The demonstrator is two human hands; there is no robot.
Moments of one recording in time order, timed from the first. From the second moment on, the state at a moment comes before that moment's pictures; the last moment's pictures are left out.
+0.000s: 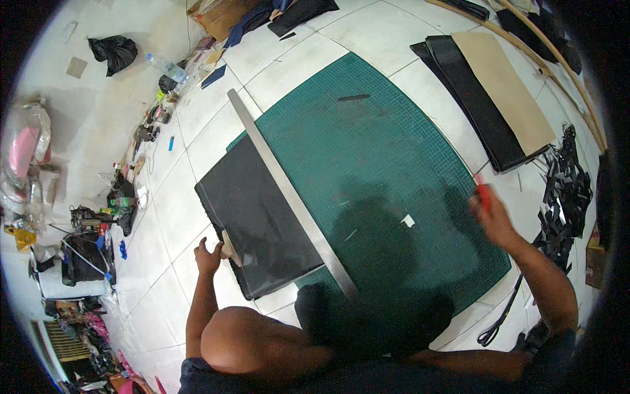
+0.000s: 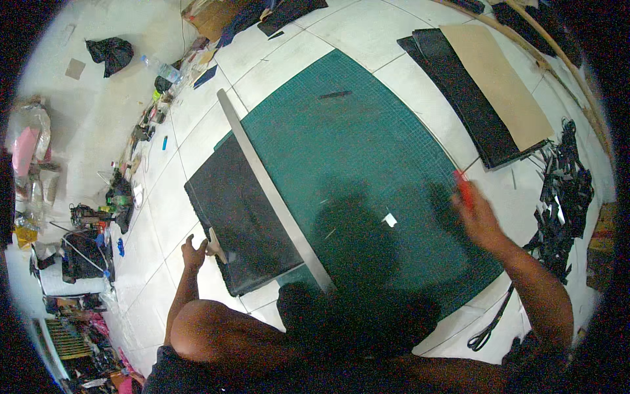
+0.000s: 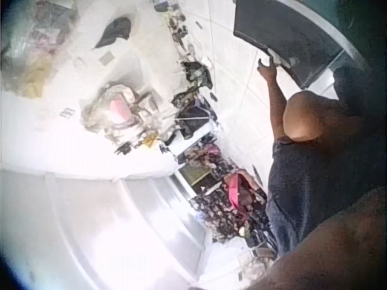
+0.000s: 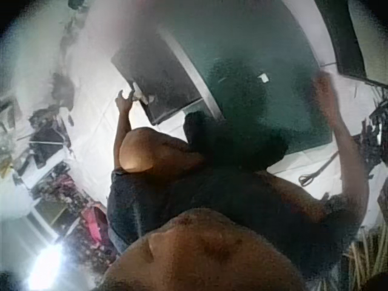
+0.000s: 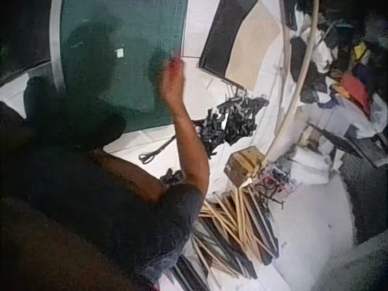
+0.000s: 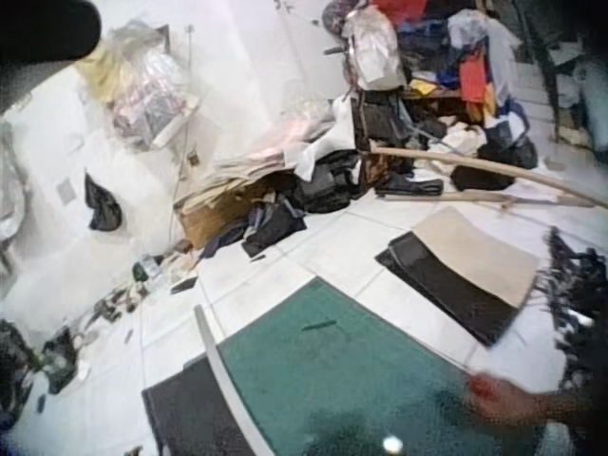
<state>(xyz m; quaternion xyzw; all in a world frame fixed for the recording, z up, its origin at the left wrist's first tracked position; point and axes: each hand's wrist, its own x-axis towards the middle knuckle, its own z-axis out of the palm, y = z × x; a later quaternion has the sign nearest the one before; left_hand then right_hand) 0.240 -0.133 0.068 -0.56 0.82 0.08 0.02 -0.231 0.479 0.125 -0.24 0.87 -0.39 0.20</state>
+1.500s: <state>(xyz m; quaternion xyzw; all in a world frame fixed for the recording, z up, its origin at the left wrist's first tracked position) 0.295 -0.141 0.015 -0.57 0.60 0.55 -0.13 -0.196 0.417 0.053 -0.19 0.98 -0.07 0.01</state>
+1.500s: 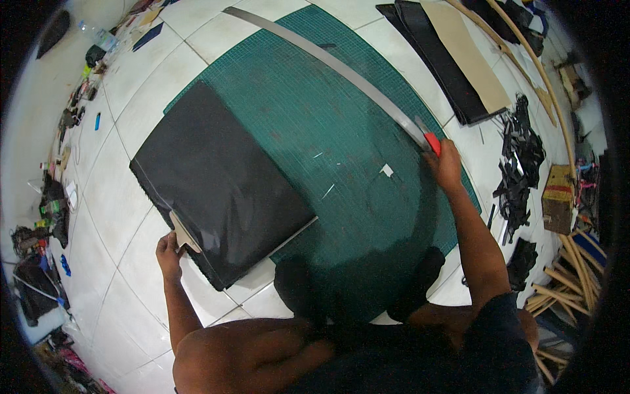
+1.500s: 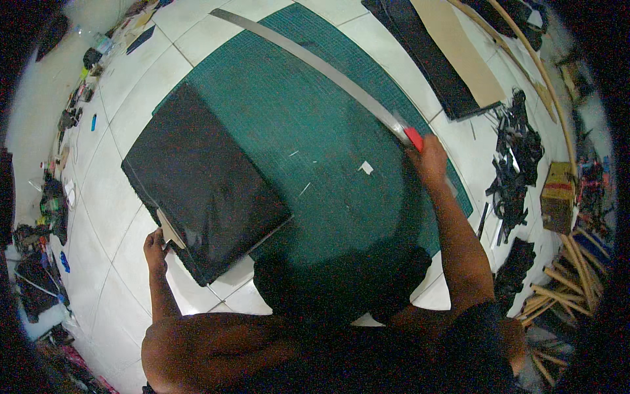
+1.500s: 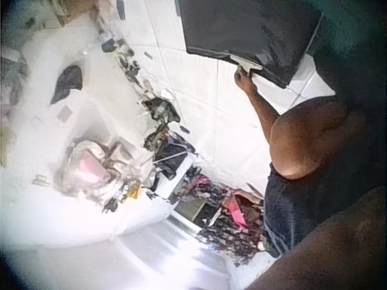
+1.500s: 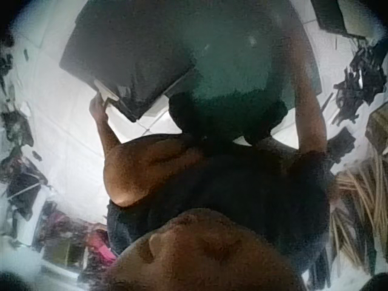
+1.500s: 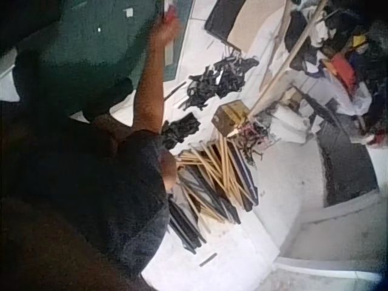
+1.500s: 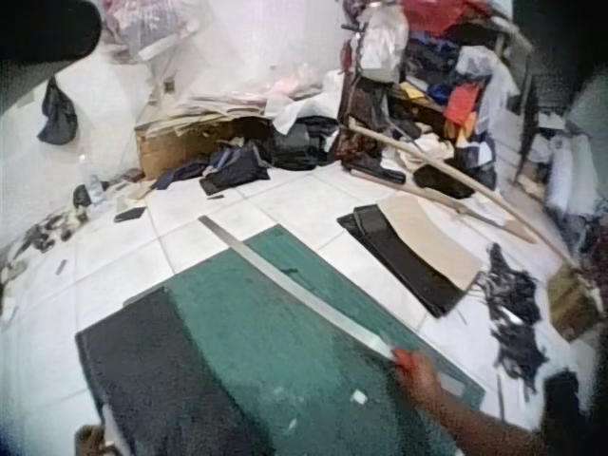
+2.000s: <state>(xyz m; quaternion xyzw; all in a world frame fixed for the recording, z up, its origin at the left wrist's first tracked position) 0.298 -0.142 0.016 -0.59 0.60 0.53 -0.12 0.027 0.214 0.034 0.16 0.79 -0.52 0.29</state>
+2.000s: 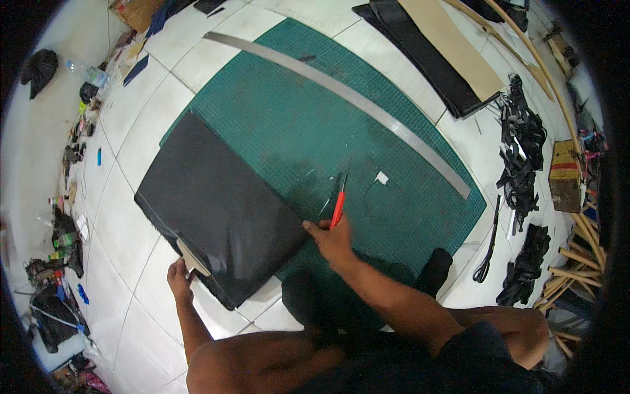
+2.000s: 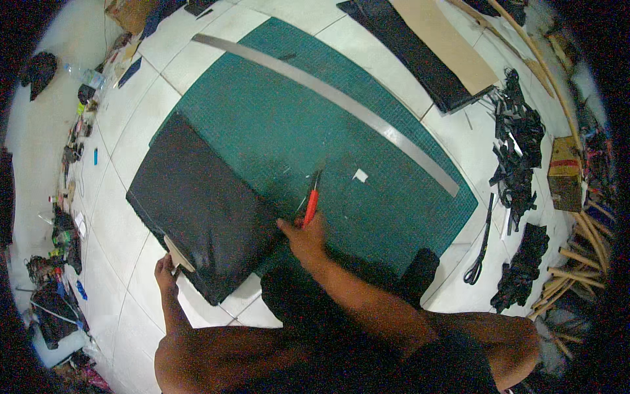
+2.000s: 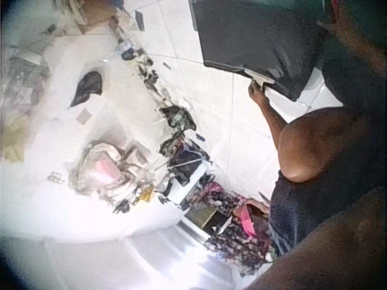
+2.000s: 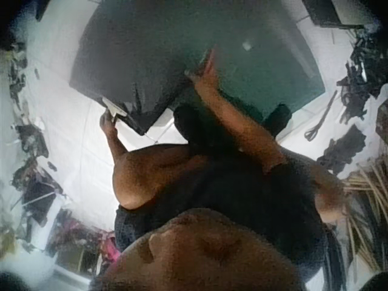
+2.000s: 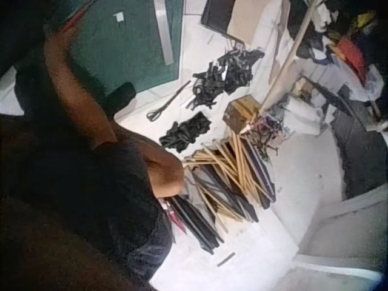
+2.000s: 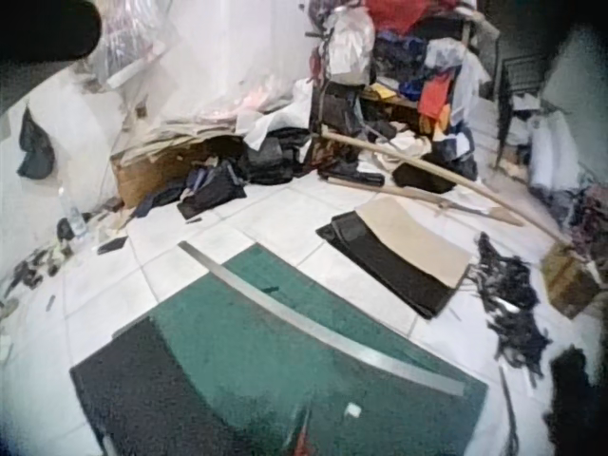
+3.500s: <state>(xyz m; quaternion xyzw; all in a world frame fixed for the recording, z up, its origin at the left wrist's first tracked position) 0.084 -0.048 0.020 -0.53 0.62 0.56 -0.16 -0.176 0.301 0.001 0.03 0.82 -0.55 0.16</state>
